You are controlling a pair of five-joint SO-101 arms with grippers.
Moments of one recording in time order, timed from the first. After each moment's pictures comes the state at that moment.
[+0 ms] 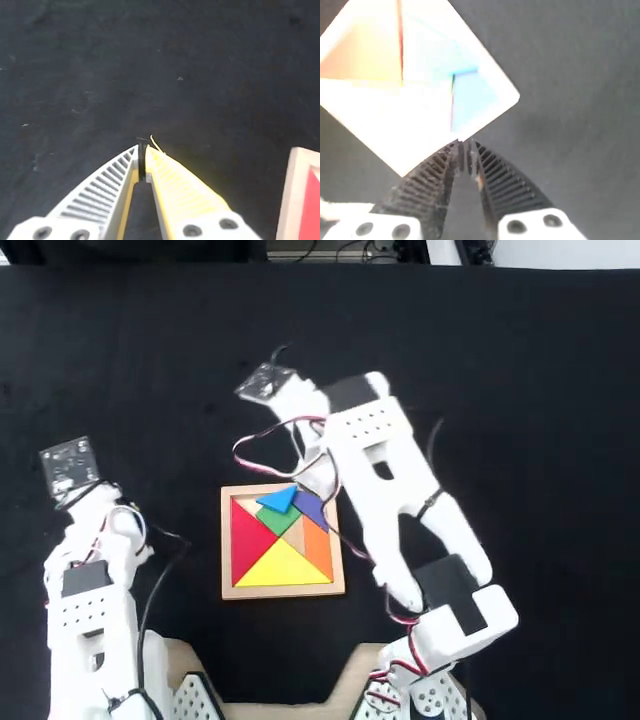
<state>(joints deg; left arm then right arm) -20.7 -57.2 80.3 35.3 1.9 -23.4 5.8 4.4 83.5 32.7</state>
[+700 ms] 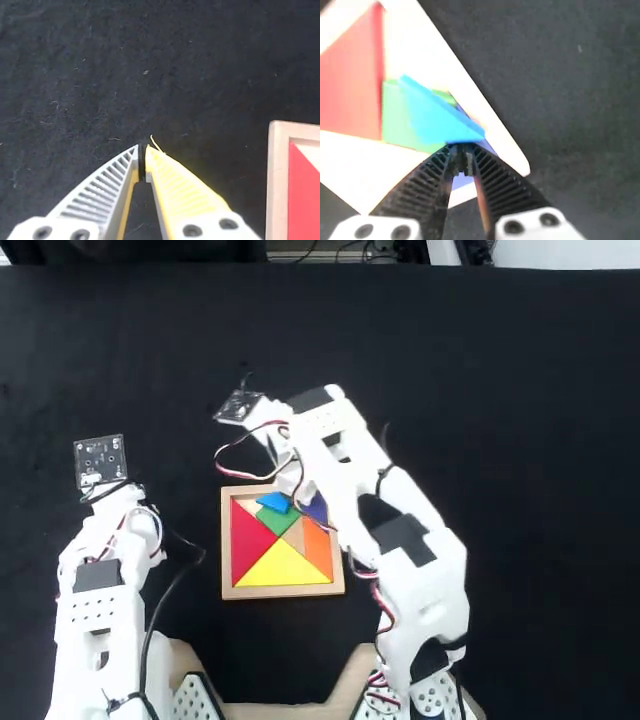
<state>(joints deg) -15.3 -56.9 80.7 35.3 -2.1 -27.9 26.4 -3.5 76.8 35.3</state>
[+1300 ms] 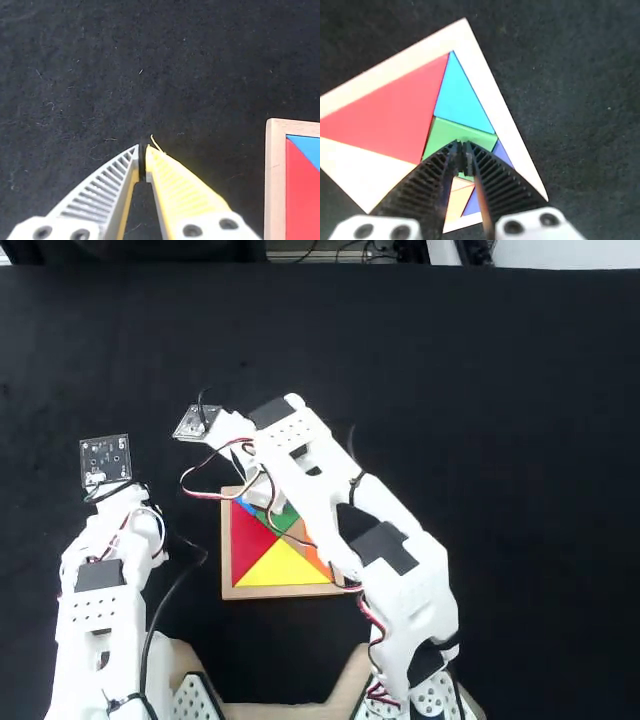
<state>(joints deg) -15.0 -56.9 80.7 35.3 -2.2 -34.4 26.9 -5.5 76.9 35.3</state>
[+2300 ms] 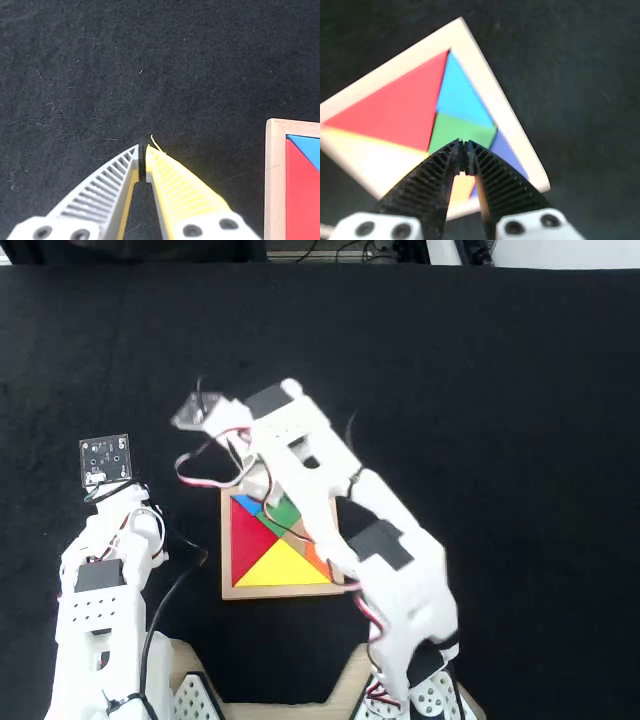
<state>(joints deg) -15.0 -56.9 80.7 35.3 -2.2 -34.3 25.2 -16.5 89.0 31.7</state>
